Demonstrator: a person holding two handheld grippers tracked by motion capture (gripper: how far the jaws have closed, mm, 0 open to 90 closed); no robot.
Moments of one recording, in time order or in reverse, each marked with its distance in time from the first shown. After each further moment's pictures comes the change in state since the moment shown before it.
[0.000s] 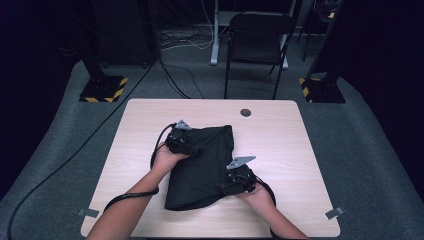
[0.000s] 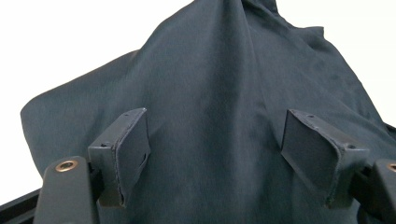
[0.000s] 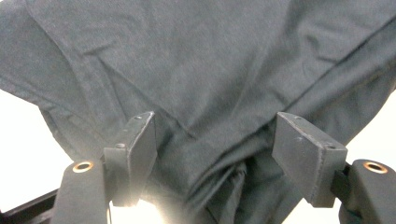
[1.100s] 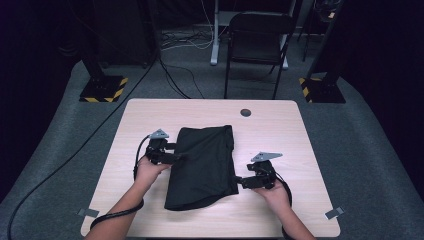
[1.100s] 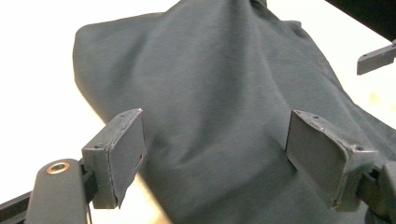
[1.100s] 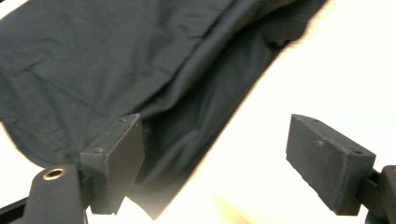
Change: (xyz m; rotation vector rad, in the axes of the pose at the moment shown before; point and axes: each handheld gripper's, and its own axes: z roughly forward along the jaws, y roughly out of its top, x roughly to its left) left arm 0.016 -0.053 -0.042 -0.128 -0.054 -0.133; right arm -0.044 -0.027 -0.035 -0.108 -0.066 0.179
